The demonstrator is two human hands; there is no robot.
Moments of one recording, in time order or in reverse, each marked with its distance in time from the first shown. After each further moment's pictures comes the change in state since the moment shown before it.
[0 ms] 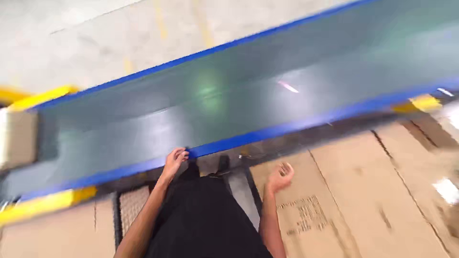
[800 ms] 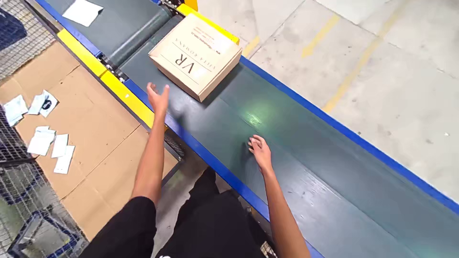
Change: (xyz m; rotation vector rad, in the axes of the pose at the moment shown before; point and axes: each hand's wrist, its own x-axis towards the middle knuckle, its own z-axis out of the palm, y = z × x) left_hand -0.029 -0.148 -0.568 -0.203 1.385 -0.124; right_hand -0.361 -0.295 0.424 -0.212 -1.536 -0.350
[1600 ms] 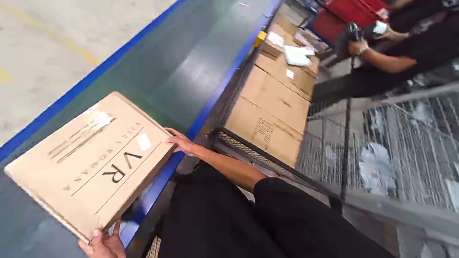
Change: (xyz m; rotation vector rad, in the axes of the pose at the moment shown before) left_hand -0.321 0.033 0.084 -0.262 -1.231 -0.146; right_hand -0.244 0.128 -0.133 0.982 0.577 -0.008
